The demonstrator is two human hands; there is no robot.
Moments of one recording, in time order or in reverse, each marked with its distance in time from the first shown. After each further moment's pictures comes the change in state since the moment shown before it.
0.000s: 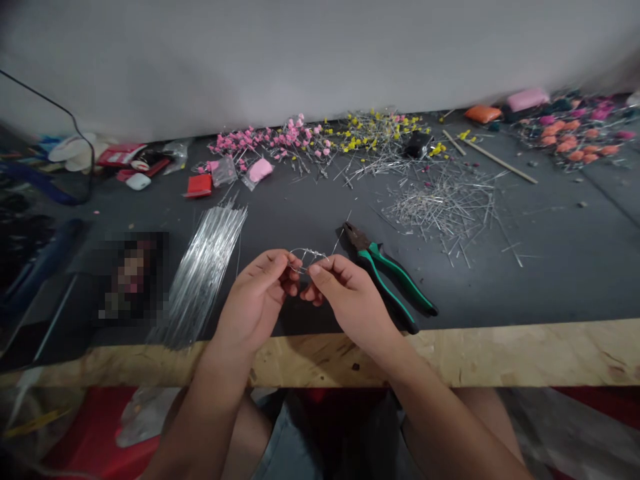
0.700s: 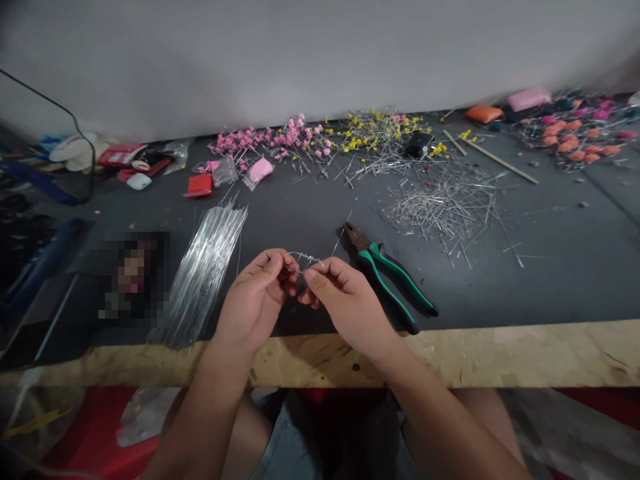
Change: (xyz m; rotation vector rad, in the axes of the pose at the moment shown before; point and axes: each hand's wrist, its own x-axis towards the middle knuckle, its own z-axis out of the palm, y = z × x) left_hand 0.002 -0.002 -0.003 -0.040 -0.027 -0.003; right_hand -0.003 -0.003 0.003 -0.028 -0.002 -0.005
